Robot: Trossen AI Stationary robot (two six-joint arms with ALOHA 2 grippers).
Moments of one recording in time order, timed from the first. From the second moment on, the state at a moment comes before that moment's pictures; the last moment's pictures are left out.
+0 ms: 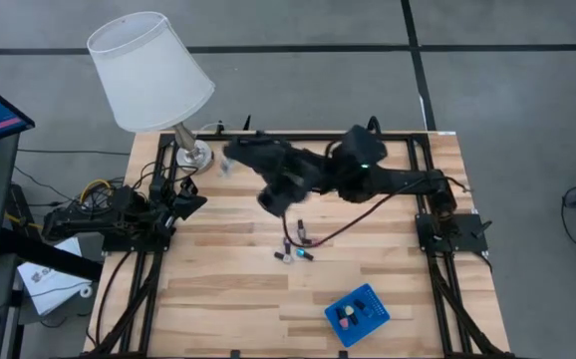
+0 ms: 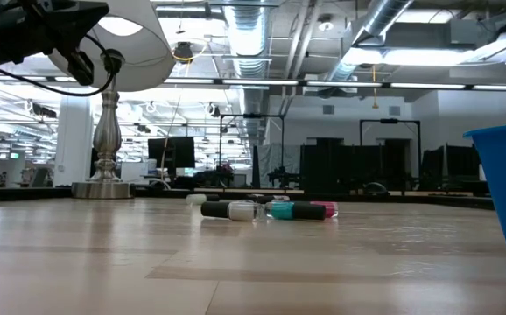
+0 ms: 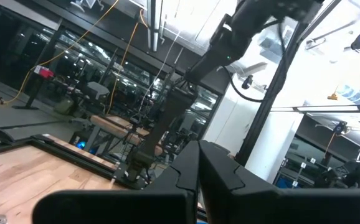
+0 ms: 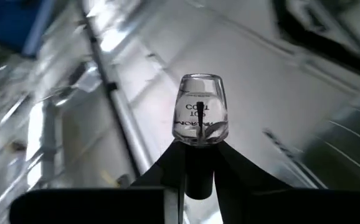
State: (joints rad) left arm 0.06 0.00 0.01 0.39 0.00 -0.51; right arm 0.15 2.02 2.36 0.32 -0.01 -2.39
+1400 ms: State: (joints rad) left arm 0.06 0.00 0.01 0.39 0.00 -0.51; right arm 0.47 1.95 2.36 -0.12 0.71 -0.29
